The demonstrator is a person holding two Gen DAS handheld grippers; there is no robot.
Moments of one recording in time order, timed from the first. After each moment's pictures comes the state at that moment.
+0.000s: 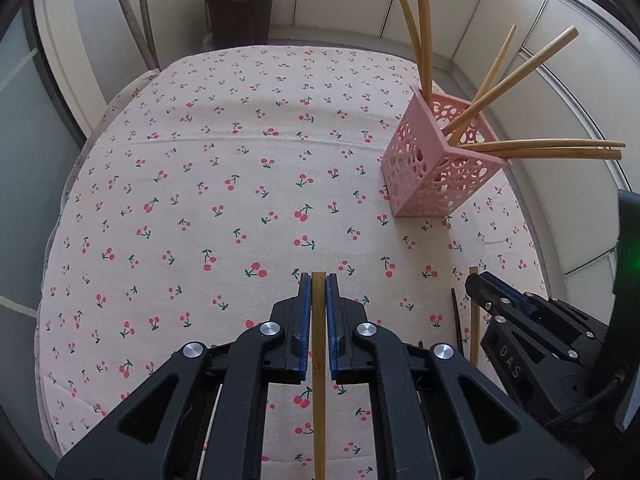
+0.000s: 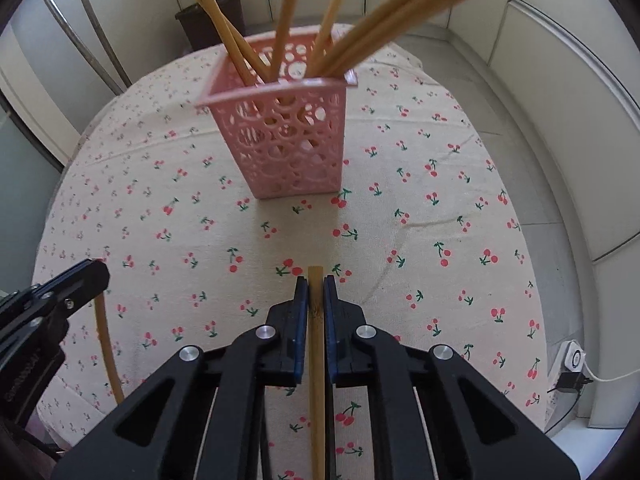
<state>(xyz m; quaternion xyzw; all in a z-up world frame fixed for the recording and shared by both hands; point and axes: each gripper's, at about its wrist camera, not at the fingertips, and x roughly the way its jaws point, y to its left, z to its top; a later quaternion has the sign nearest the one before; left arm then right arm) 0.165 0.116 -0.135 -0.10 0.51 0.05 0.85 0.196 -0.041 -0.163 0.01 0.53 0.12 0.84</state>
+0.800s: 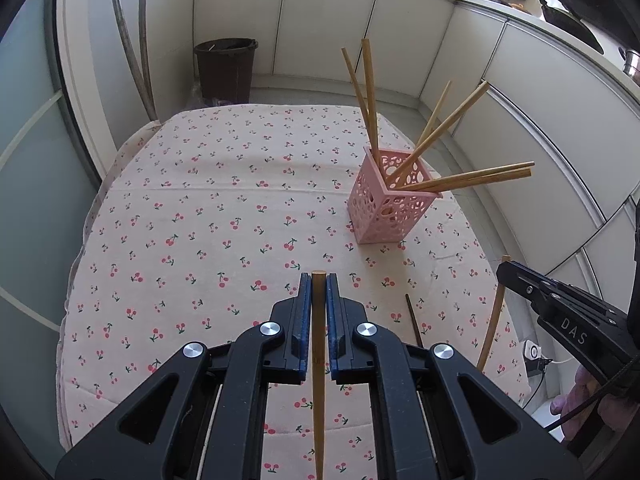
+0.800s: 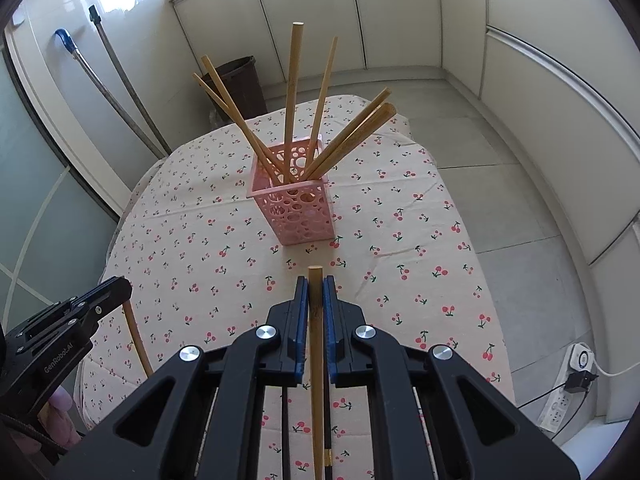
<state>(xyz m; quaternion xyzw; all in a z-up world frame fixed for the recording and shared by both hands) 0.119 0.114 -0.073 -0.09 0.43 0.01 0.90 0.147 -0.091 -0.084 0.07 0.46 0.14 0.87</state>
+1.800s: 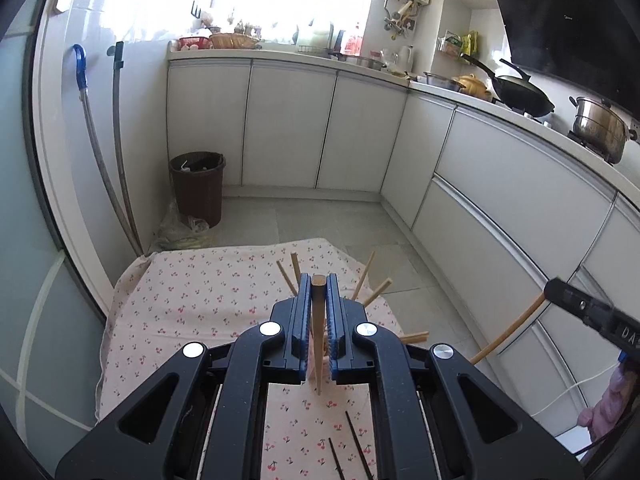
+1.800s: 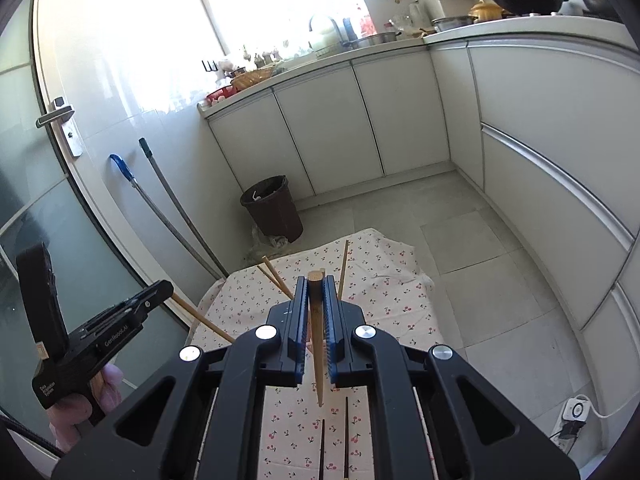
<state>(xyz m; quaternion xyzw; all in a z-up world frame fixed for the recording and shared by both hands) 0.147 0.090 0.099 -0.07 0.29 -0.02 0.96 0.131 -0.174 0.096 0.16 0.31 0.17 0.92</state>
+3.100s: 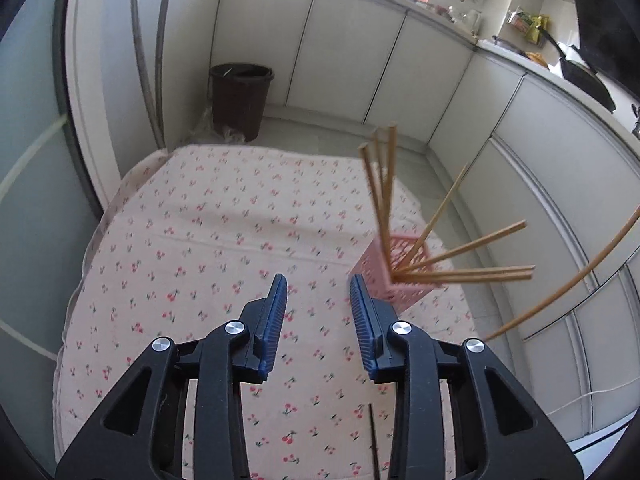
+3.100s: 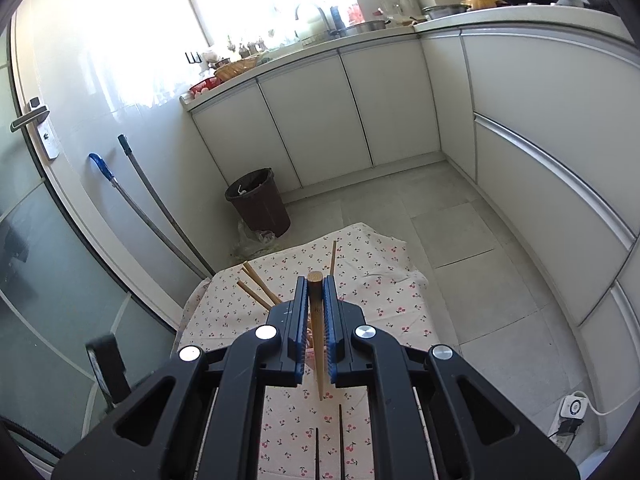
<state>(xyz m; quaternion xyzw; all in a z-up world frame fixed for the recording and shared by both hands) 0.162 0.143 -0.047 -0.15 0.40 0.04 0.90 0.170 -0.161 0.089 0.16 0.33 0.15 0.92</state>
